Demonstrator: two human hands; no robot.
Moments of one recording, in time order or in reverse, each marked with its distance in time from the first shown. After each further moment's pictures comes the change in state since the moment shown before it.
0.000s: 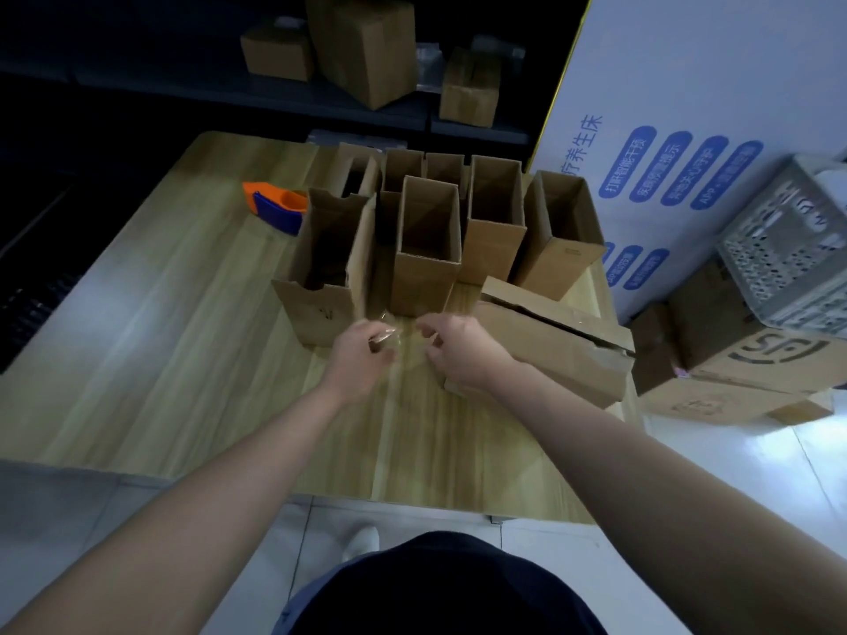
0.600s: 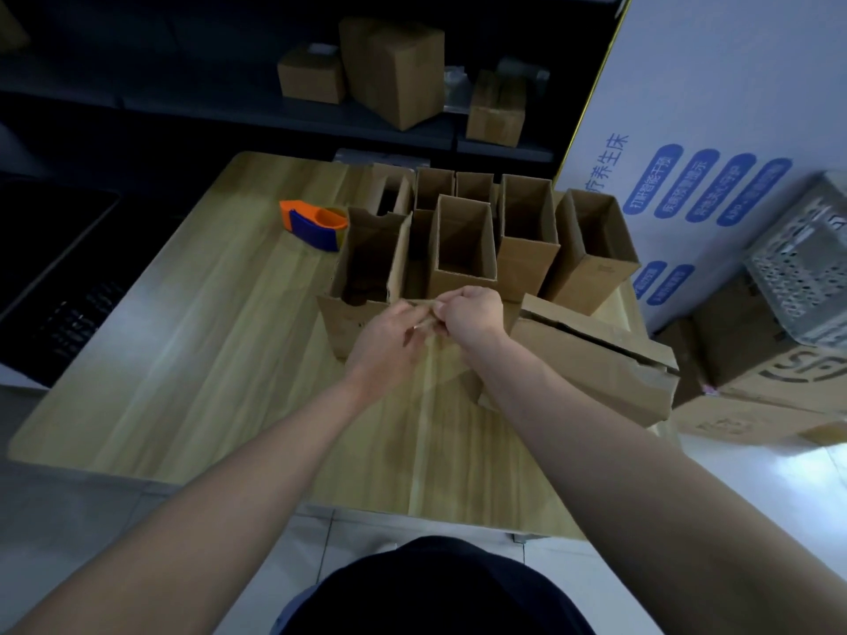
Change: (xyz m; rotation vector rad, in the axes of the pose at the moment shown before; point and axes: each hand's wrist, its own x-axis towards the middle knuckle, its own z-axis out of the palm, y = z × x) left_hand 0.001 0.025 -0.047 0.078 0.060 0.361; right_hand 0.049 -0.053 0.001 0.911 0.345 0.492
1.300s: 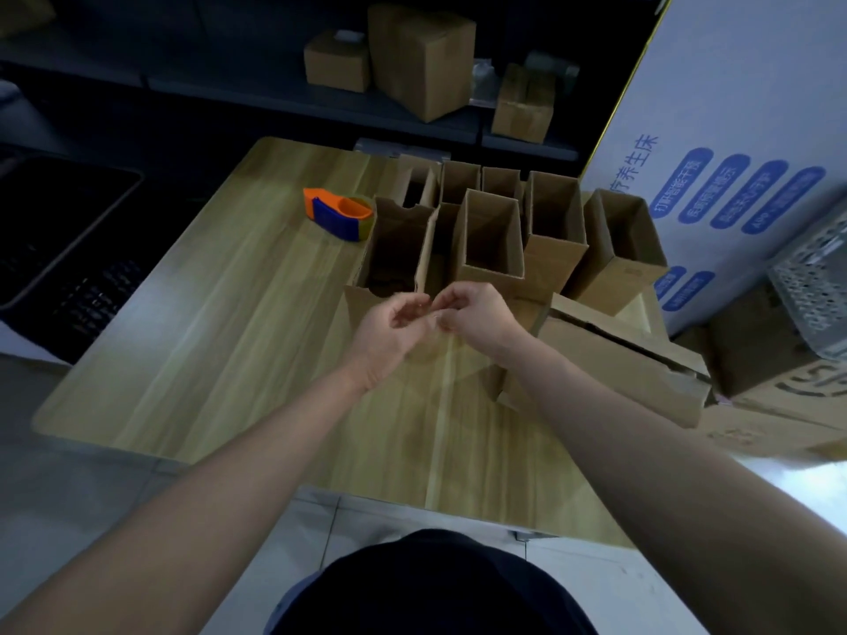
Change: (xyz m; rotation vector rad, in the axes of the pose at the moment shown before) left_hand -0.012 -0.007 -0.036 -0.546 -0.110 -0.368; right_hand -0.005 0.002 0.006 -0.367 -0.291 -0.328
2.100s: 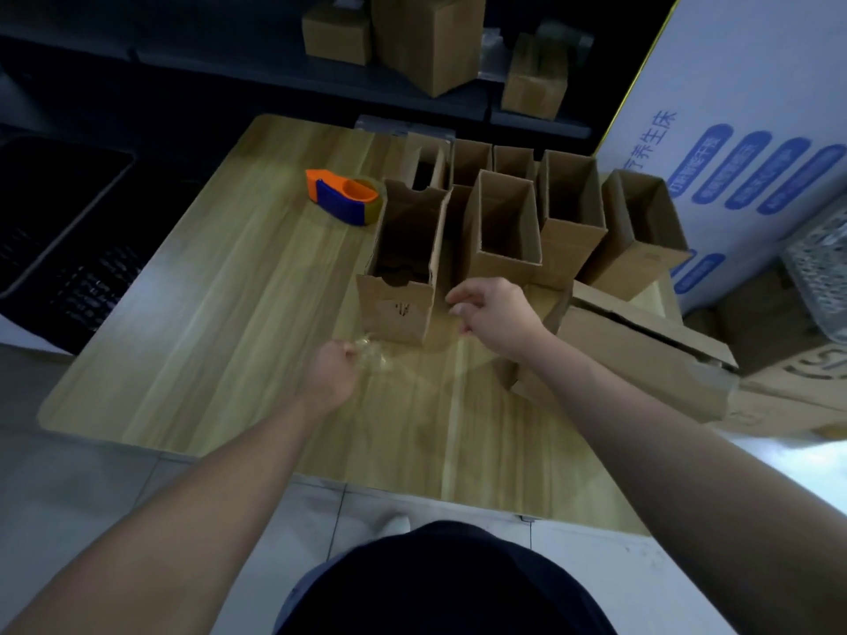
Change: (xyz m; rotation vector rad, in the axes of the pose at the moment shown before) left_hand -0.002 -0.095 -0.042 0.540 0.160 -0.469; right_hand -0.002 0.004 0.005 -0.212 -0.013 -0.040
